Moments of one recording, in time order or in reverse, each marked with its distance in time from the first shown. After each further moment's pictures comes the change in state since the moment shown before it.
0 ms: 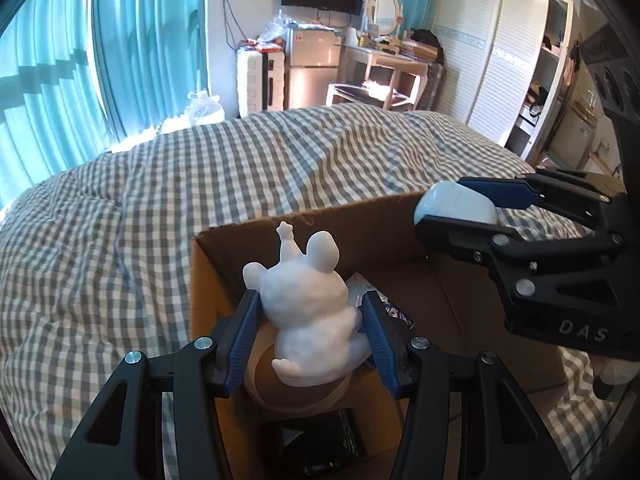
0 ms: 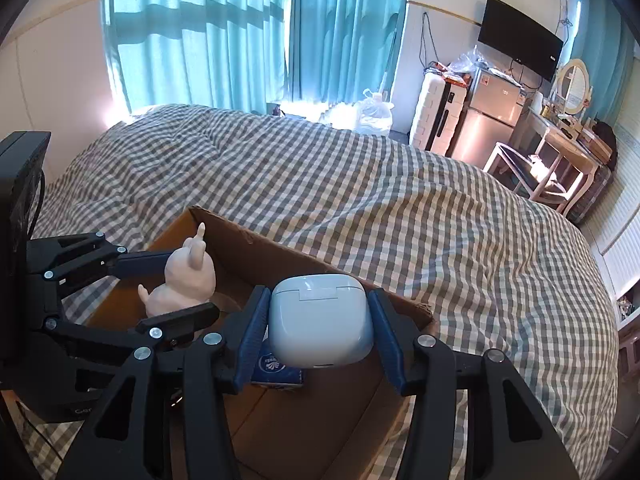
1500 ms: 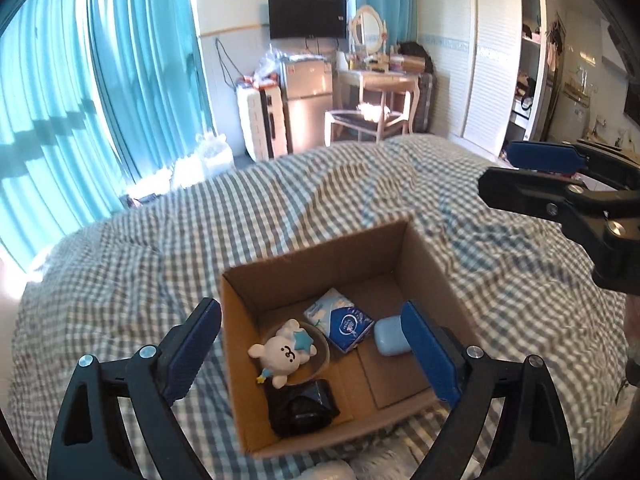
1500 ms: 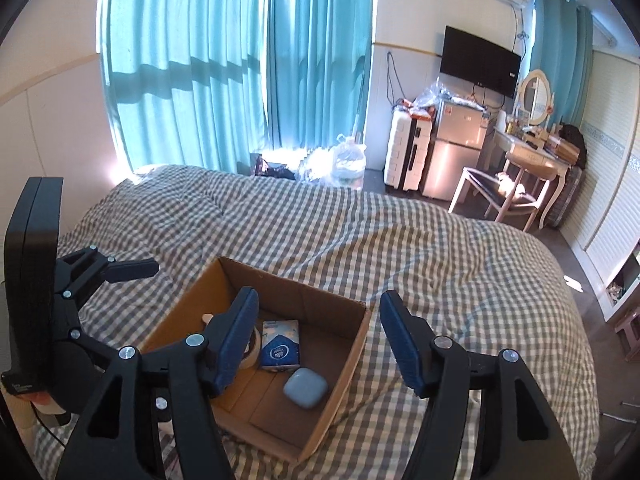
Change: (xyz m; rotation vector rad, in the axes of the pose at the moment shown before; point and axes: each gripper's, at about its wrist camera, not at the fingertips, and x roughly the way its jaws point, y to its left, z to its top) left arm -0.111 -0.048 0.010 0.107 -0.102 0.089; right arm -0.154 -0.011 -0.010 0.082 -0.176 -0.054
